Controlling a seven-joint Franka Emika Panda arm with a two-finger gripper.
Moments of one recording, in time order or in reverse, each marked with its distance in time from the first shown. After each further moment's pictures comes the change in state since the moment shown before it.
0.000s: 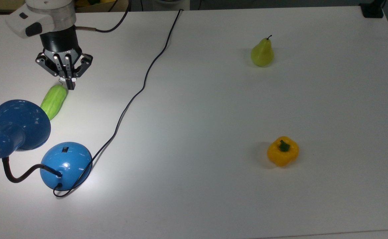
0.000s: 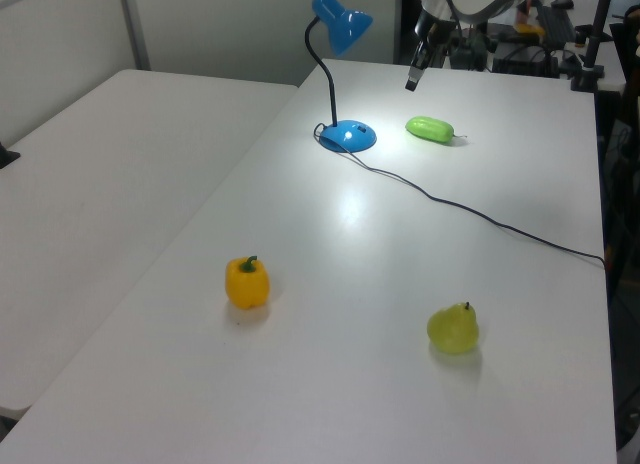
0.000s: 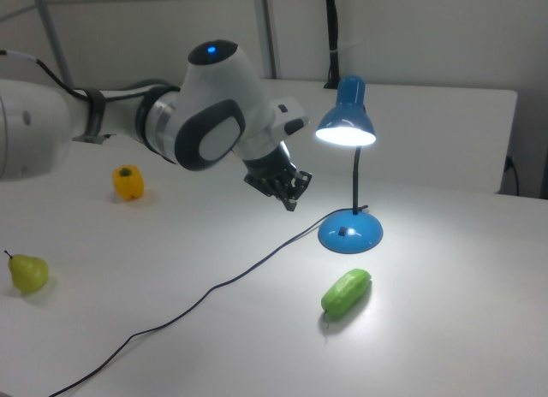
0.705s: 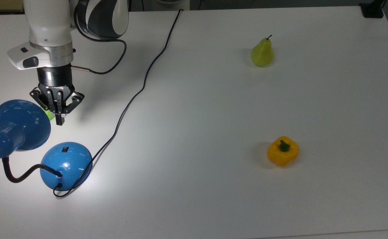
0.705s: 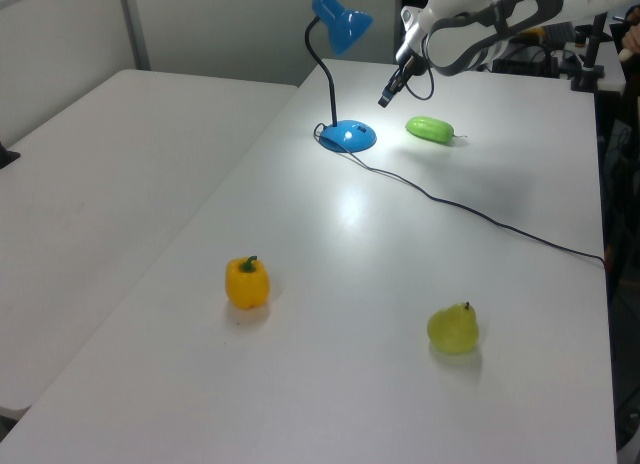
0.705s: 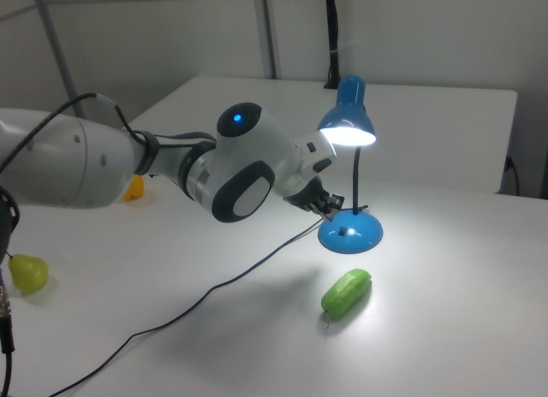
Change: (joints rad) arm -0.016 0.211 0.000 0.030 0.108 0.389 0.000
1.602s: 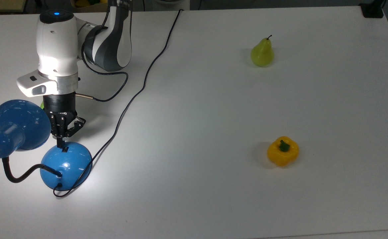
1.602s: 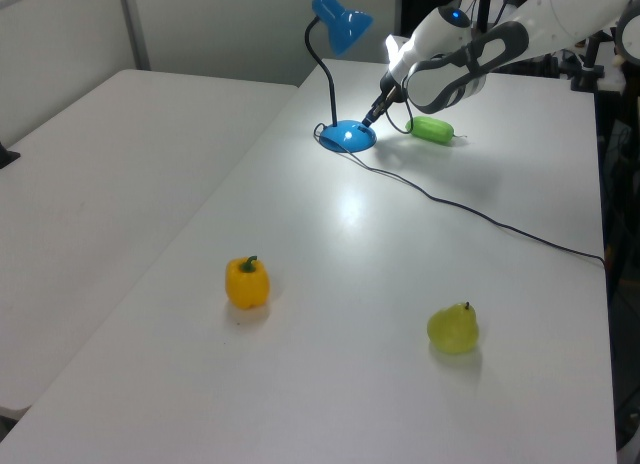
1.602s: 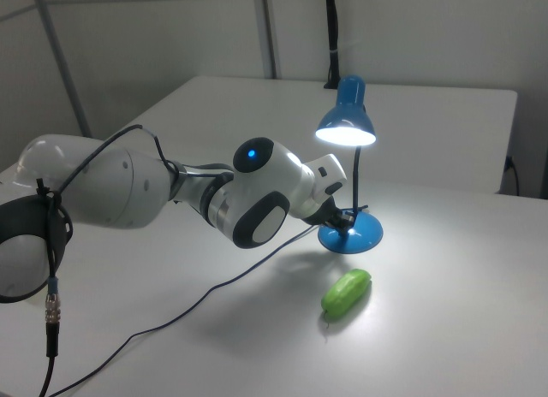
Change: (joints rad) arm 0.001 0.200 0.005 0.115 0.008 0.158 0.000
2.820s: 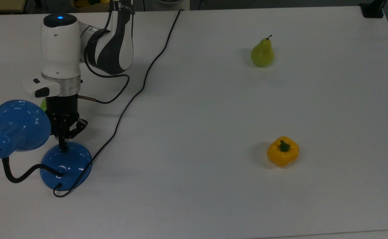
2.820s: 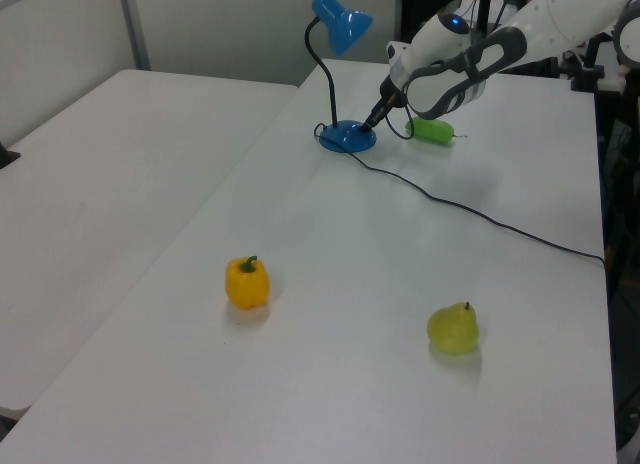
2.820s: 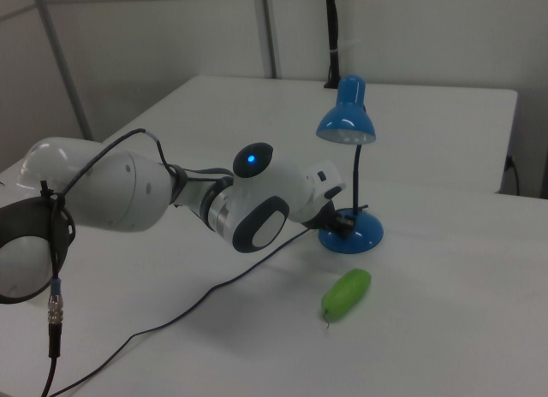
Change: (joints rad) arm 0.001 0.011 0.002 -0.007 0.000 0.016 0.000
